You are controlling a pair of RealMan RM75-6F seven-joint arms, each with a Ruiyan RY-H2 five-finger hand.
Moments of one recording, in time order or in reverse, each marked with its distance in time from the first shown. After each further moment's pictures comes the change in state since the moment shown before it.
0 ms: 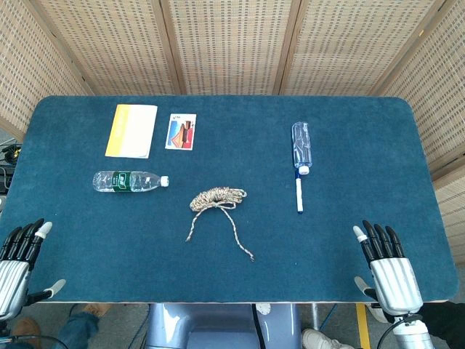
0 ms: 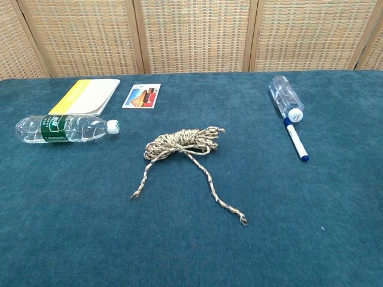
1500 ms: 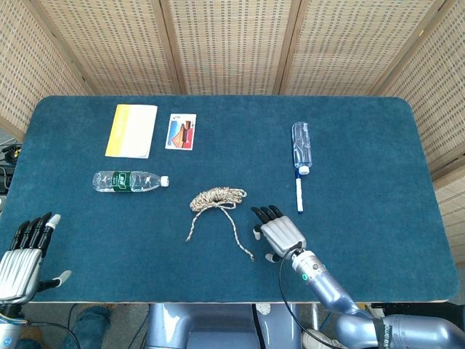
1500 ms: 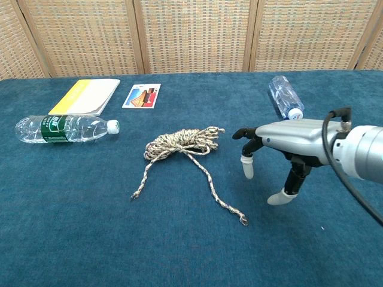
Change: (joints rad) left arm -0.056 -0.056 -0.055 -0.024 -0.174 -0.112 0.146; right arm 0.684 -0.309 0.170 0.078 0.757 -0.606 -0.236
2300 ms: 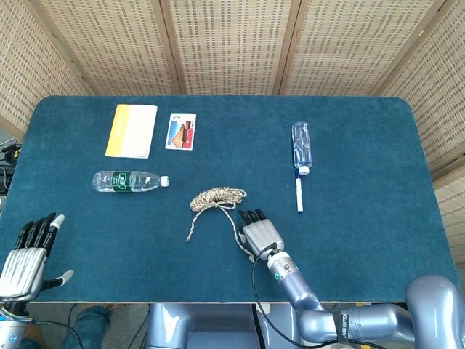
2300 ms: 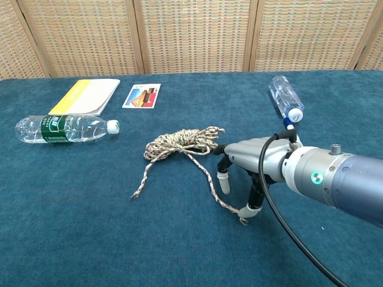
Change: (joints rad) left arm -0.016 -0.018 0.002 0.002 -0.030 -0.019 0.038; right arm 0.158 -0.203 -0.020 0.074 0.281 0.160 -0.148
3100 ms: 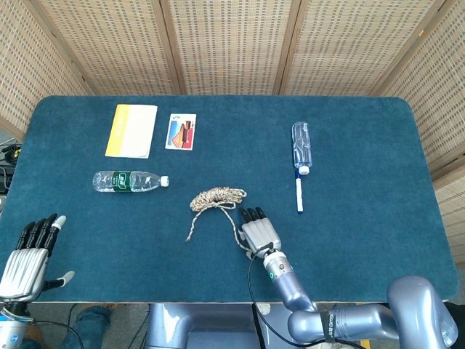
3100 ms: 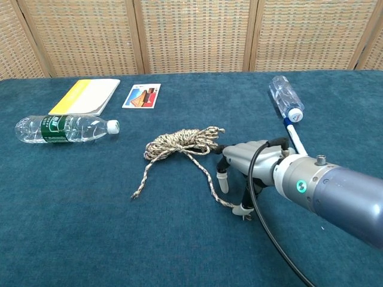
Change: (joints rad) left arm -0.005 -0.004 0.008 0.002 -0.004 -0.001 0.004; right arm 0.018 -0.096 -0.022 0.113 -0.007 0.073 0.024
